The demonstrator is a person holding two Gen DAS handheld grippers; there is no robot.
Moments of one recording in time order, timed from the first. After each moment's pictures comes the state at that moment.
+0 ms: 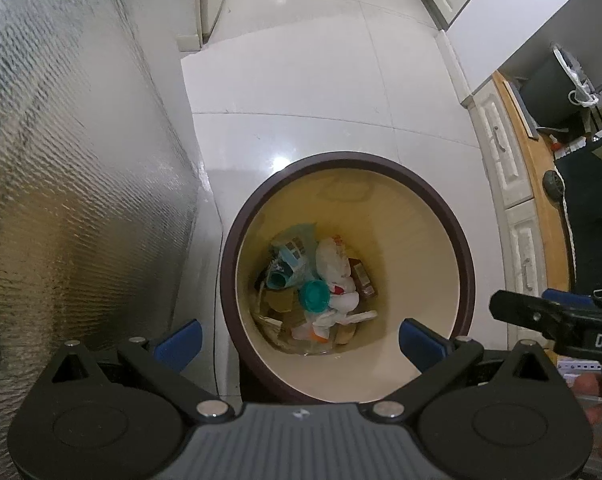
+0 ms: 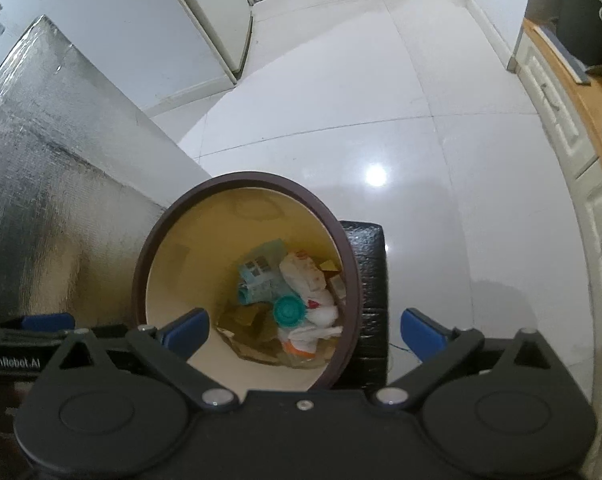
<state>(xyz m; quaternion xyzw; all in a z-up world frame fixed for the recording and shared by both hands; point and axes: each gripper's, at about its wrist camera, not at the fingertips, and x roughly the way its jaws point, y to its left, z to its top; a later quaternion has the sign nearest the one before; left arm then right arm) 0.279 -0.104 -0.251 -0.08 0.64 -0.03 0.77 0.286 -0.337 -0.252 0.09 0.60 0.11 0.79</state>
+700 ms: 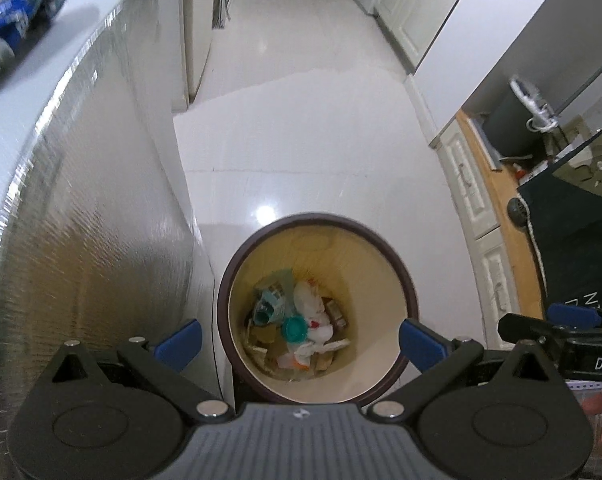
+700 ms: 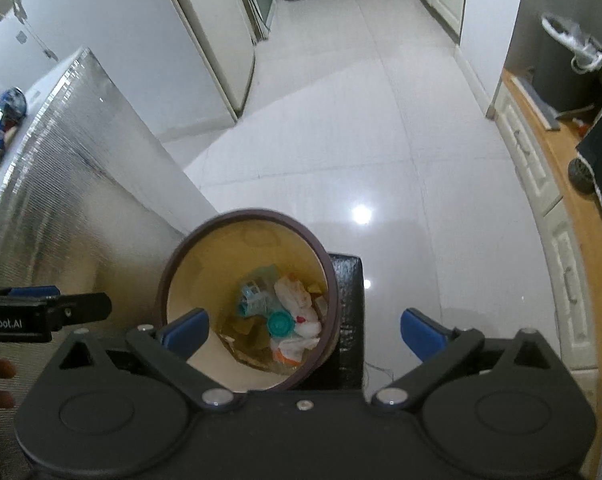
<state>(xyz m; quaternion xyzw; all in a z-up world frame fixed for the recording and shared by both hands) 0.250 -0.110 -0.154 -0.07 0.57 -0.05 0.82 0.243 -0.353 -0.161 0.07 0.55 0.10 0.83</state>
